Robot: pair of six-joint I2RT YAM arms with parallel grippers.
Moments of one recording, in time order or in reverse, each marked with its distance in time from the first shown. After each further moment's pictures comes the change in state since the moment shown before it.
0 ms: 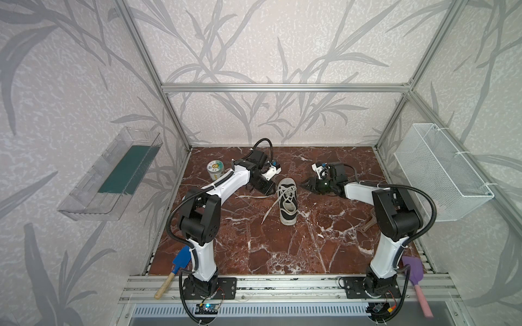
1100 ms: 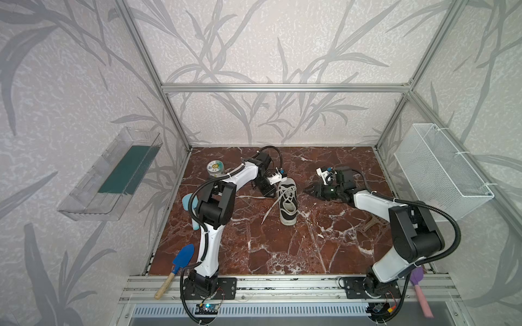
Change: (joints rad) left arm -0.002 0.257 0.179 -0.092 -0.004 0.349; right arm 0.002 -0.208 -0.141 -0.059 -0.002 0.006
